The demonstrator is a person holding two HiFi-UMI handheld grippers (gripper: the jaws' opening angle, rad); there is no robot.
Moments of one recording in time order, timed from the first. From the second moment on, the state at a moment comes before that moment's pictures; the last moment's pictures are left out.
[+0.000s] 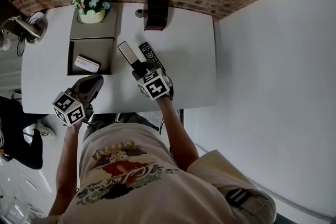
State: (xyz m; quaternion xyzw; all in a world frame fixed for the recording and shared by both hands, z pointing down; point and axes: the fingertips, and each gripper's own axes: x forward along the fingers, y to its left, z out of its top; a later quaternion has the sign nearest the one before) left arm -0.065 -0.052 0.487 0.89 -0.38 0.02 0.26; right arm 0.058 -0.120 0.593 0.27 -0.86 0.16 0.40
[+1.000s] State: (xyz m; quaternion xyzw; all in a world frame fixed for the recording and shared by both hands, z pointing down) left arm -0.174 -0.042 0.496 0.88 -0.40 0.01 0.28; right arm -0.061 -0.115 0.586 0.24 -0.86 0.14 0.42
